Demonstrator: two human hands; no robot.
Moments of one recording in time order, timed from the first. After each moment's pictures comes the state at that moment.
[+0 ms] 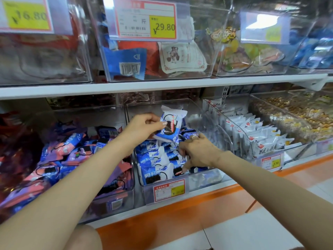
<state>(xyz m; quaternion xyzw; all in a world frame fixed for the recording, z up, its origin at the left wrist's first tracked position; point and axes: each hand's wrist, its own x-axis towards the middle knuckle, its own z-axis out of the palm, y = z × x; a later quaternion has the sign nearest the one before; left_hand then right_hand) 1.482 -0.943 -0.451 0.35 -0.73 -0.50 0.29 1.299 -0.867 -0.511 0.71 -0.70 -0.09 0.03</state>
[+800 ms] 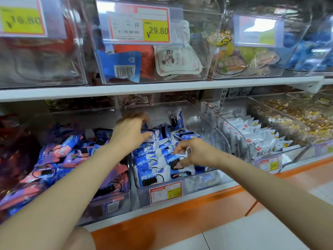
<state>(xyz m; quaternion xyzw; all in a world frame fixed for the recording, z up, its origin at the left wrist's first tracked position) 1.488 -0.958 -0.459 0.42 -0.89 -0.04 0.18 1.309 -0.852 -0.494 0.64 -0.71 0.19 -0.23</state>
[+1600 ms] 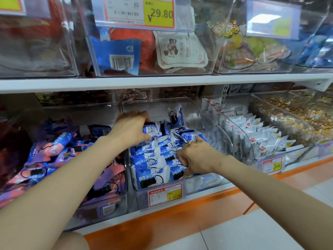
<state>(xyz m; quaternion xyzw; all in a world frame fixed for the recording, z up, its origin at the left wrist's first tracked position) 1.477 -0.981 -0.466 0.37 -0.92 0.01 0.12 1.301 -0.861 -0.513 0.73 -0.67 -0.11 0.02</state>
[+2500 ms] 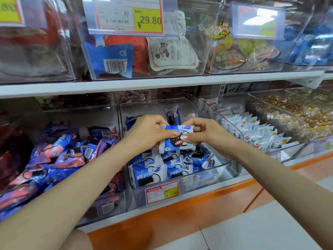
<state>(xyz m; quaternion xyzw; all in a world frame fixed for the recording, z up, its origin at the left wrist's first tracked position) 1.463 -0.925 -0.452 0.32 -0.82 -0.41 0.25 1.296 -0.831 -0.454 0.53 -0.61 0.45 -0.38</state>
